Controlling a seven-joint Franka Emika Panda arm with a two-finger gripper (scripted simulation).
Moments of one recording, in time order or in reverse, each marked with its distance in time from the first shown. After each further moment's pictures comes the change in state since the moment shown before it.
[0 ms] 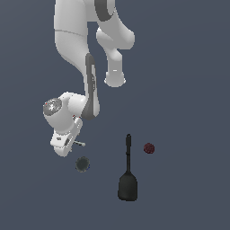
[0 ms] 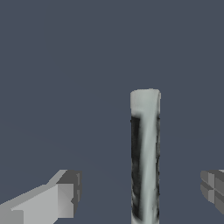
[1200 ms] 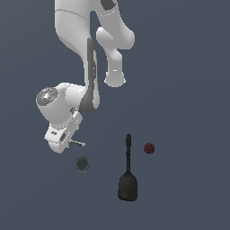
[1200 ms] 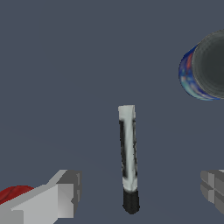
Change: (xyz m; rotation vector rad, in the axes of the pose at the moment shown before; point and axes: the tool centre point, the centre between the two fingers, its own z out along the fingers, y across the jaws) arm 0.006 0.002 -0.054 -0.001 -0.005 0.050
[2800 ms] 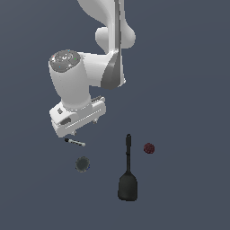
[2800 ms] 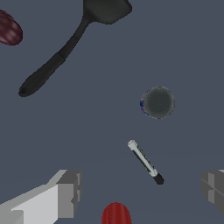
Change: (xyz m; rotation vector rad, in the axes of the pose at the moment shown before) arm 0.091 -0.011 -0.123 -0.024 -0.036 0.603
